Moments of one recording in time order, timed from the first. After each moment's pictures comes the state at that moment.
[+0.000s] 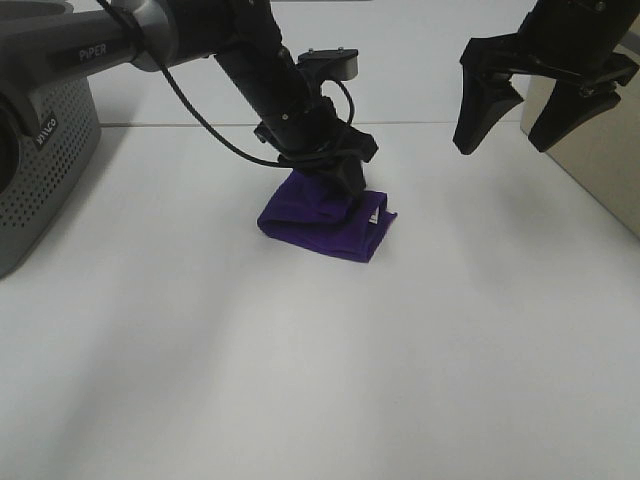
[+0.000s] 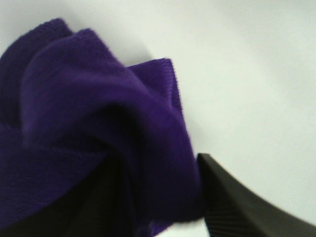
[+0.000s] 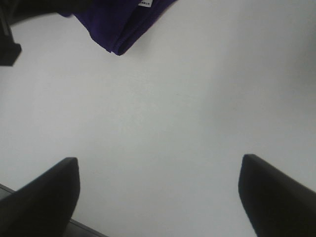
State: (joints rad) left arm -0.49 2.51 -2.25 -0.44 1.03 0.32; right arm 0.23 1.82 -1.56 0.27 1.22 -0.16
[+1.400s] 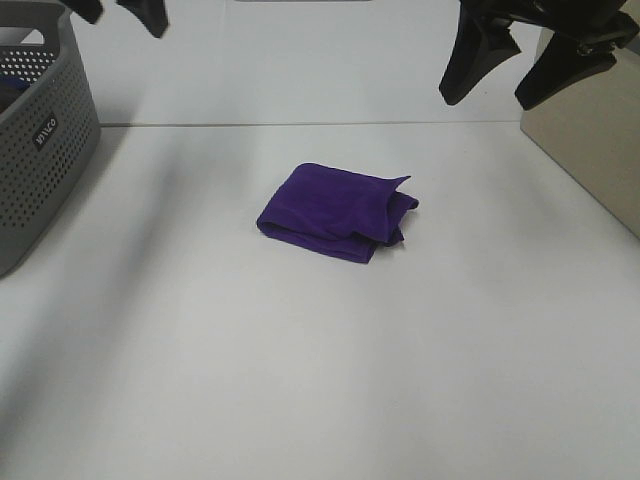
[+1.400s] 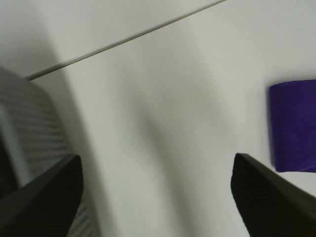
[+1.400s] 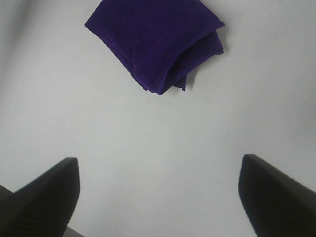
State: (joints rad) left arm -0.17 2.19 -2.30 -0.06 1.21 0.17; right arm 0.23 1.73 -1.56 0.37 1.15 -0.19
